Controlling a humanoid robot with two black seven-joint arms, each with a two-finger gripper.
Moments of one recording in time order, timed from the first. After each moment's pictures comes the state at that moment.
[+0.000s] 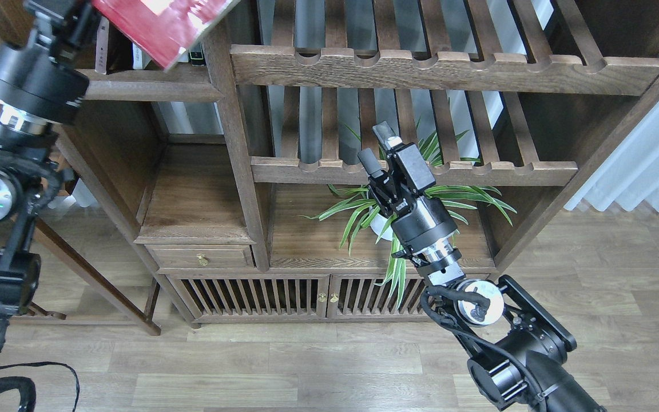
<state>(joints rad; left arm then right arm) -0.53 0.18 -1.63 -1.38 -0.03 -0.49 0.32 0.26 0.01 1.04 1.22 0.26 0.56 -0.02</state>
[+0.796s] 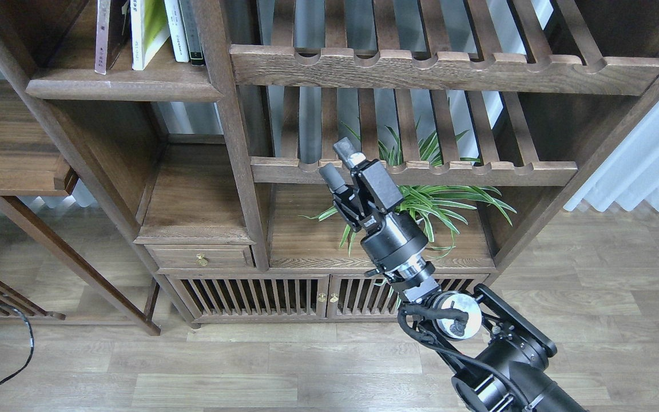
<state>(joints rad) -0.63 0.28 -1.92 -1.38 0.32 -0.49 0.34 0.25 0.02 0.89 1.27 0.26 0.58 -0.02</state>
